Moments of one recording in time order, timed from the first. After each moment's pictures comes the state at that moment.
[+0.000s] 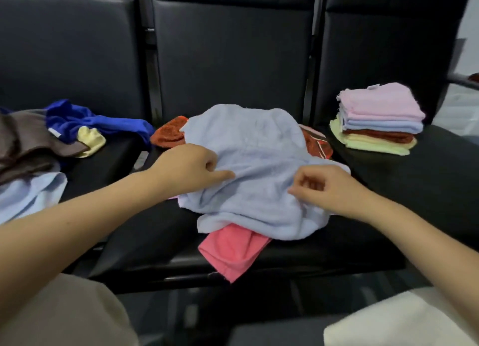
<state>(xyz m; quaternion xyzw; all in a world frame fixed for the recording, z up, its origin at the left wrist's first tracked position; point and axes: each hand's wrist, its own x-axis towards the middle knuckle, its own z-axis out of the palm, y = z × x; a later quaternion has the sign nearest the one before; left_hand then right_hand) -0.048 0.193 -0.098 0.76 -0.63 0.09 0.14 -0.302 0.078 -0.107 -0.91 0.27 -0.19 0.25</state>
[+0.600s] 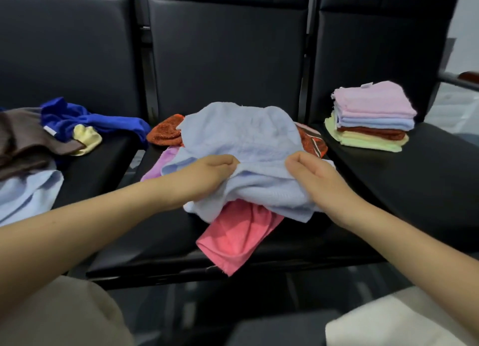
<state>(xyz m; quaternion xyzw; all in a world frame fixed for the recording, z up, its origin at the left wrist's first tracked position) -0.087 0.205 -0.101 0.63 -0.61 -0.29 0.39 -0.289 0.109 -0.108 -0.79 0.28 -0.33 0.43</state>
